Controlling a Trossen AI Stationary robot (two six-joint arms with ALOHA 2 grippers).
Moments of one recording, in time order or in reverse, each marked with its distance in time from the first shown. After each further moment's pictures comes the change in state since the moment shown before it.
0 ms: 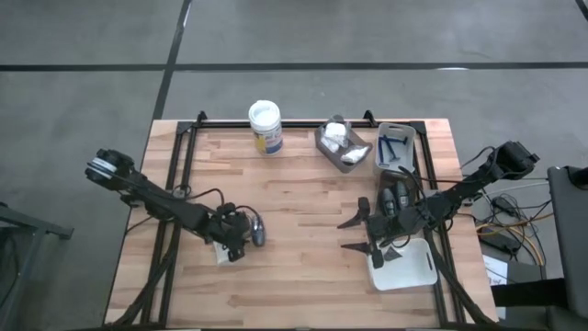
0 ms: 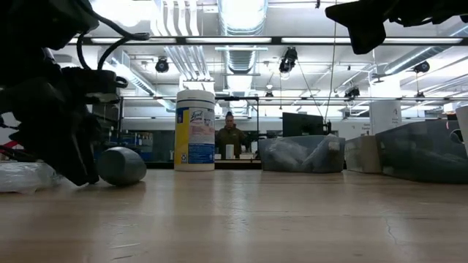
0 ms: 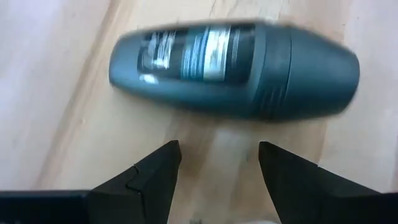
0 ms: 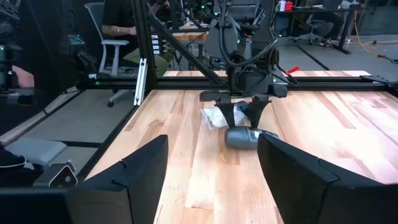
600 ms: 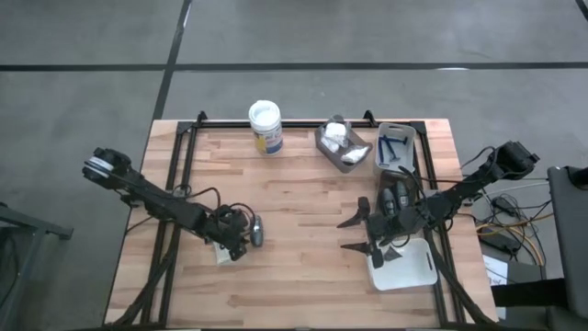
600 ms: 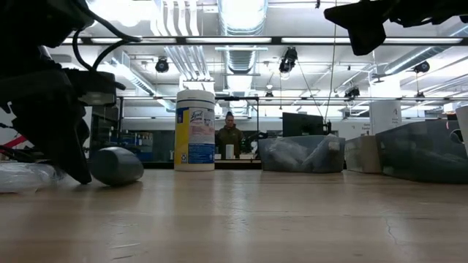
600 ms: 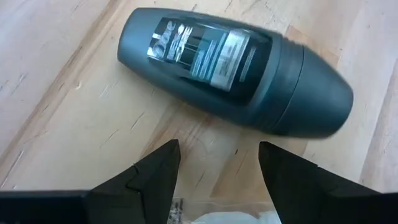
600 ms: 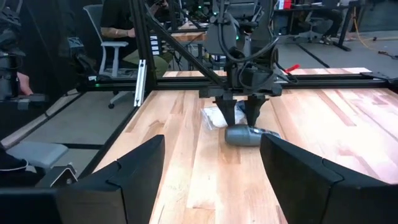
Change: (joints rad) left arm -0.010 0.005 -0.024 0.006 0.038 -0.231; right arm -0.001 0.000 0.000 0.000 0.000 0.018
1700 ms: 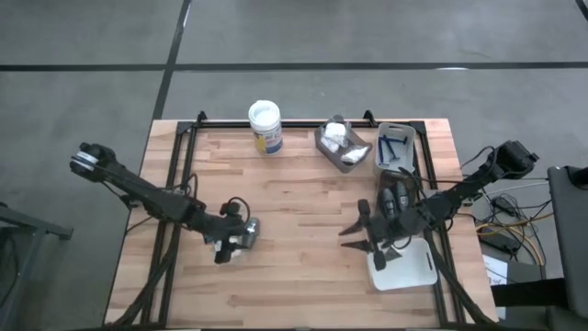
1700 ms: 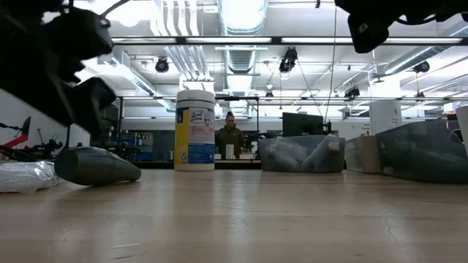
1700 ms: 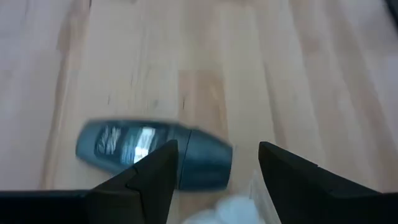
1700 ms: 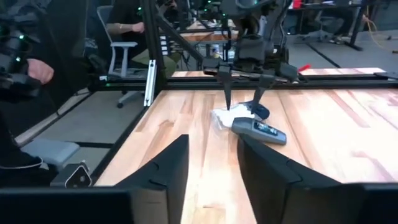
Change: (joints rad) left arm -0.001 -0.272 -0.003 0.020 0.109 0.521; right arm 0.014 -0.002 0.002 0.000 -0.021 0.013
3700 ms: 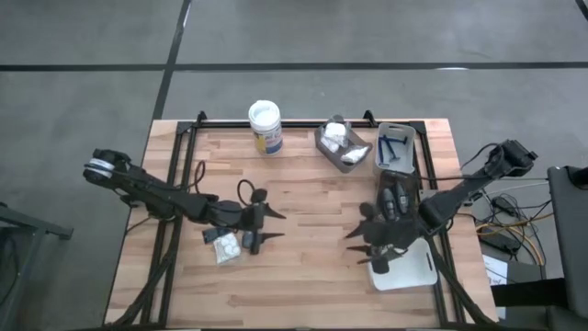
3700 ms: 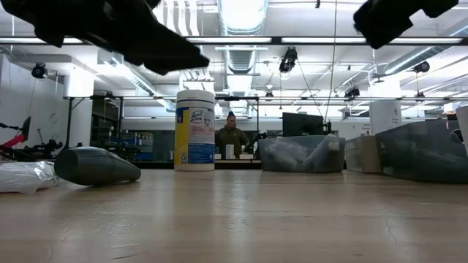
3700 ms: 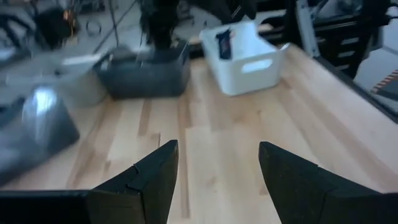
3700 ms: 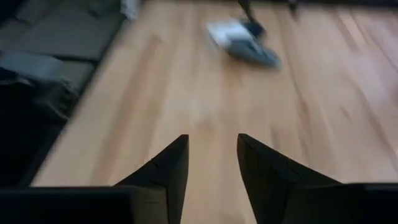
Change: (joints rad) left arm 0.140 0.229 0.085 0.683 -0.088 0.452; right arm 0.053 0.000 0.242 -0.650 0.019 0.083
